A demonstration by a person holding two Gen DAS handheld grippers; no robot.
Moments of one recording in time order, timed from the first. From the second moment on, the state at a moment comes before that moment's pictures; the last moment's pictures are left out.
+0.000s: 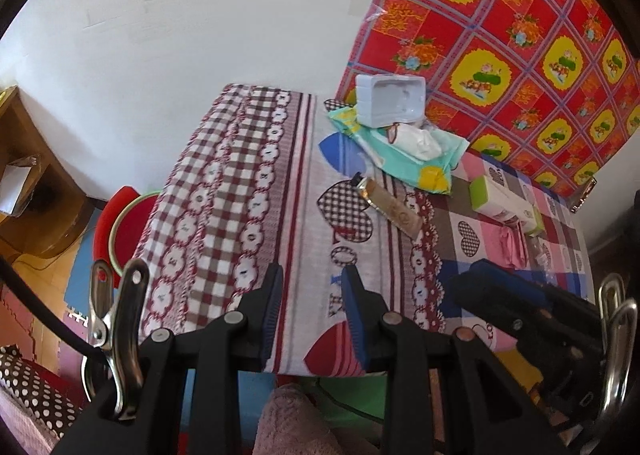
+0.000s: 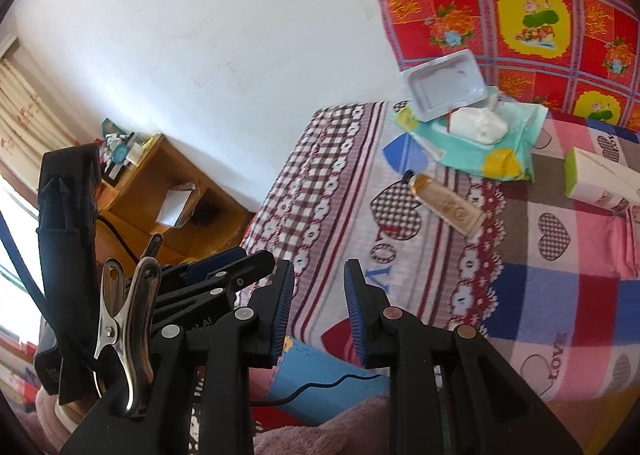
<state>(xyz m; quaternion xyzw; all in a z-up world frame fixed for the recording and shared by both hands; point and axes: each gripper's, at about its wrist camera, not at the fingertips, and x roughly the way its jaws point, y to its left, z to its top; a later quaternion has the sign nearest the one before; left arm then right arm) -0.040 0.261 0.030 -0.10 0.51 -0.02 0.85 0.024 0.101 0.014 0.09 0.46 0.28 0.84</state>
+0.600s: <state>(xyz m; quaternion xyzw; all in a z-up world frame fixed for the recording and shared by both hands) 0.024 0.239 0.005 -0.08 0.54 -0.05 0.84 0.068 0.057 -0.008 0.12 0.47 0.22 0.84</state>
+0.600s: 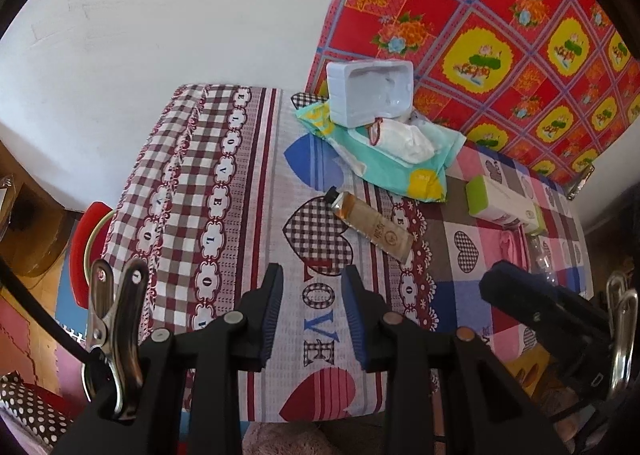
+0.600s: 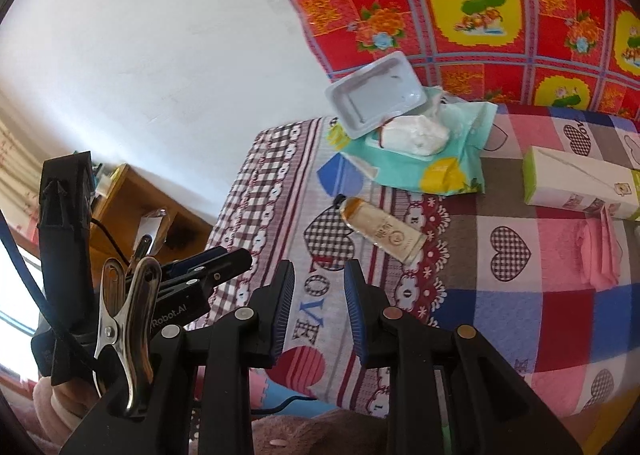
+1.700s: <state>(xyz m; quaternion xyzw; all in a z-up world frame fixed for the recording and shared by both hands) 0.094 0.164 -0.045 -0.15 0.58 0.03 0.80 0.136 -0.023 -0.034 0.11 0.51 0.25 0.82</state>
